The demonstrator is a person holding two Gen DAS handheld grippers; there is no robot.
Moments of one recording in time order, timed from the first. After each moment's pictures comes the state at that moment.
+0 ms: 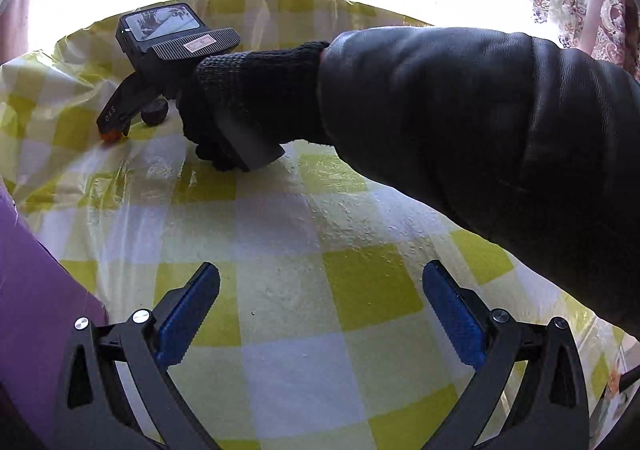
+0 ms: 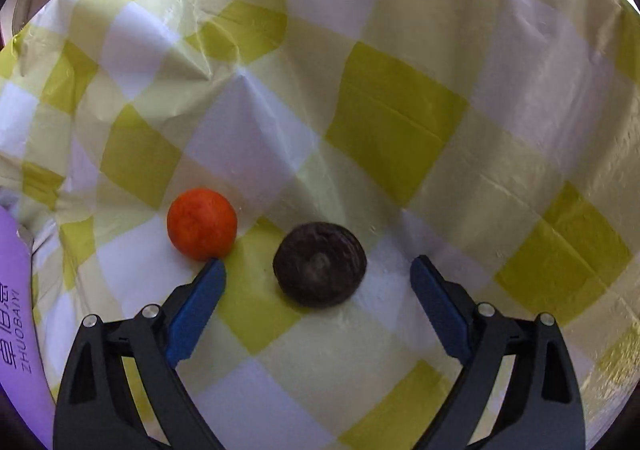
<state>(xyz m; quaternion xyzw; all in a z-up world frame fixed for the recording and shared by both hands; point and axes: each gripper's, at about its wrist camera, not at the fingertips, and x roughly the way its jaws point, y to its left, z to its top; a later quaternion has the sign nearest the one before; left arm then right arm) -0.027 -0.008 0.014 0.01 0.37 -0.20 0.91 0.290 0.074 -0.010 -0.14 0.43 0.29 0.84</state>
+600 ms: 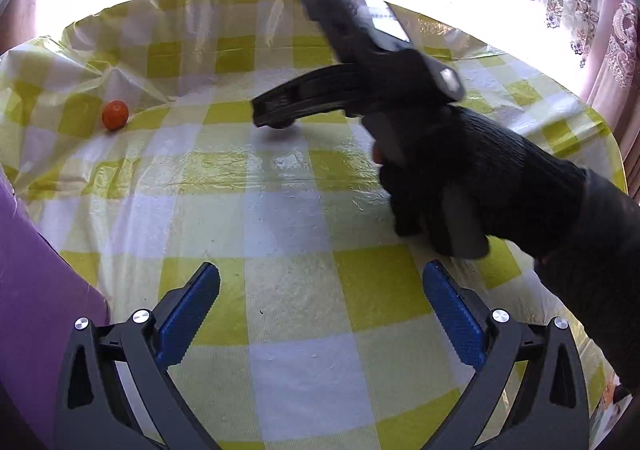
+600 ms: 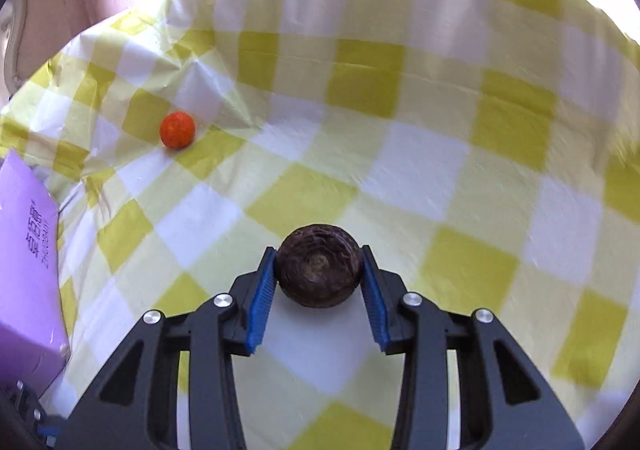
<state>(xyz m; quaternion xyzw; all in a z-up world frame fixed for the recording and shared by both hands) -0.018 -0.007 0.014 0.00 0.39 -0.19 0.90 0.180 -0.113 -0.001 0.01 0.42 0.23 0.87</state>
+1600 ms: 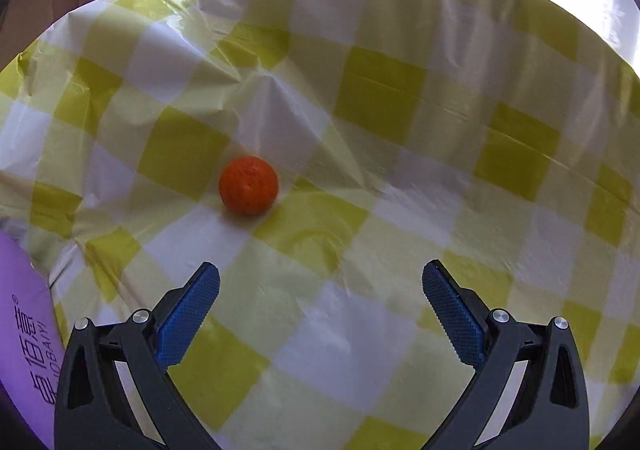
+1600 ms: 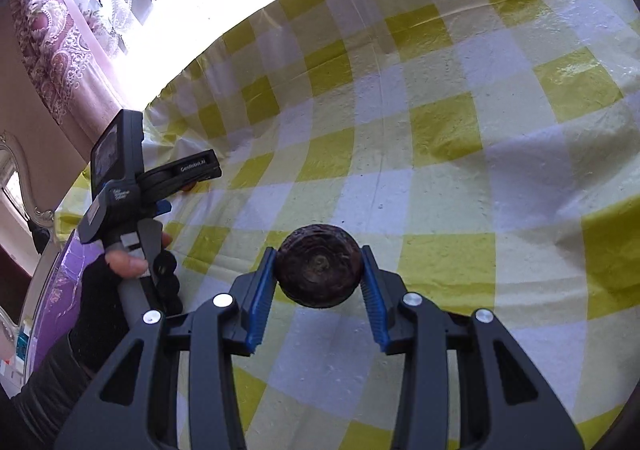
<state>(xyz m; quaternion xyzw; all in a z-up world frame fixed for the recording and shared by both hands) 0.218 0.070 0.014 -0.09 0.42 0.20 0.88 0.075 -0.229 -0.009 0.19 0.39 0.20 0.88</state>
